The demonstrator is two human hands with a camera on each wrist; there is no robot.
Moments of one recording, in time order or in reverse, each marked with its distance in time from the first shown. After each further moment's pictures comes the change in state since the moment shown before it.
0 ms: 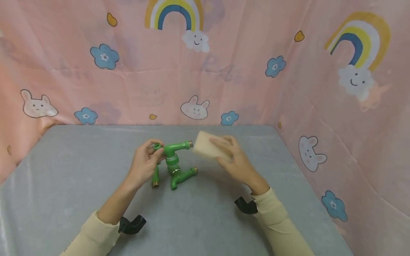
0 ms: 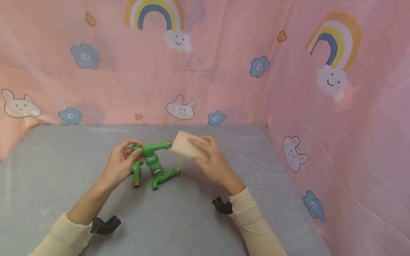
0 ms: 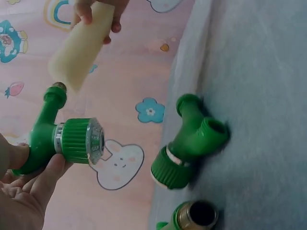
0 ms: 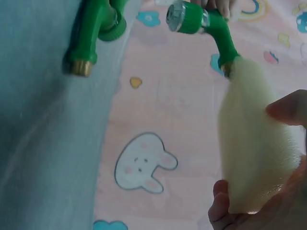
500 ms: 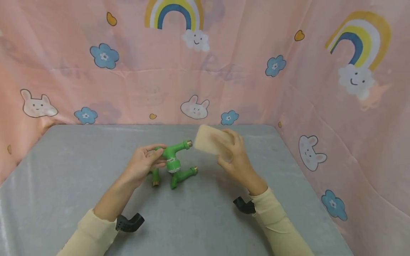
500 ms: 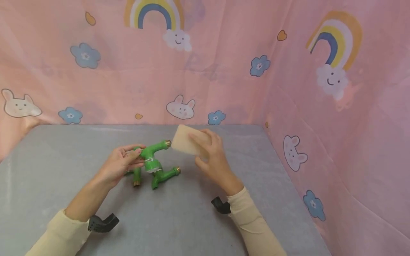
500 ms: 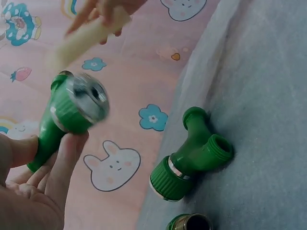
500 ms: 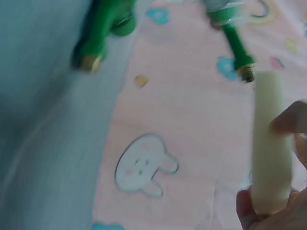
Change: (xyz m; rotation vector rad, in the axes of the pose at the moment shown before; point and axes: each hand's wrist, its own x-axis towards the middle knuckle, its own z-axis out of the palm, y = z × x) left_hand 0.004 -0.005 -0.013 -0.191 -0.160 -0.253; right_hand 0.001 0.000 0.008 -0.170 0.180 -0.206
